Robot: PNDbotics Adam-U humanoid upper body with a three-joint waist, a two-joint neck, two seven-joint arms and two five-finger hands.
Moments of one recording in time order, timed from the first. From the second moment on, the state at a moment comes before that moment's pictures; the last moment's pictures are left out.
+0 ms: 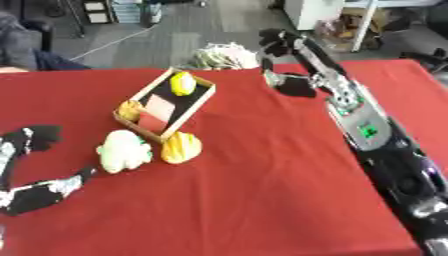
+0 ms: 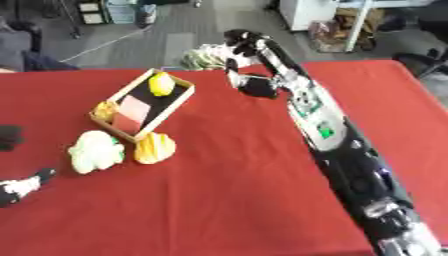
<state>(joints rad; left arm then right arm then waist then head) -0.22 0.63 -0.15 -1.76 -0.38 0.00 -0.16 -0.41 -0.38 0.14 -1.61 0.20 -0.14 0.17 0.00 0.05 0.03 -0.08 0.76</state>
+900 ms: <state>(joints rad) -0.52 0.74 -0.37 -1.42 -0.57 -0.12 -0.66 -0.13 -0.31 -0.01 -1.75 0.14 -0.11 0.06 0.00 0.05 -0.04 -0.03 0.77</state>
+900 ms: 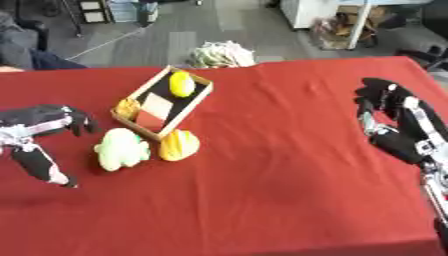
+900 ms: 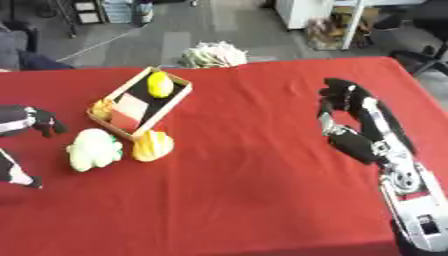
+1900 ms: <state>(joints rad) -0.62 0.55 -0.38 -1.16 -0.75 -0.13 -0.42 -0.11 -0.28 -0.02 -1.75 0.12 -0.10 0.03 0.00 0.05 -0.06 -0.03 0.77</state>
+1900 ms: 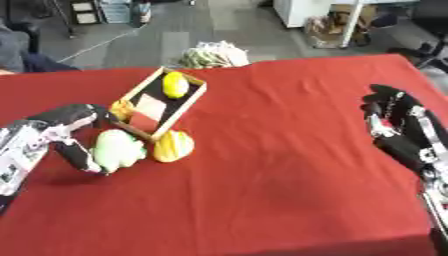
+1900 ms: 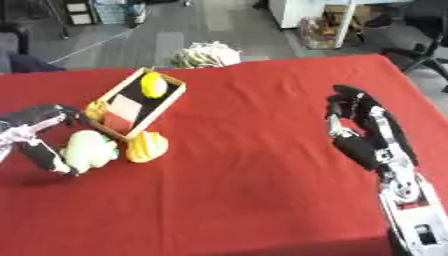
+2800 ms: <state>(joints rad) -0.65 0.57 -0.35 -1.20 -0.70 -0.18 -0.40 -0.11 -0.28 -0.02 -1.74 0.12 -0.10 0.02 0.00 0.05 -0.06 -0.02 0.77</state>
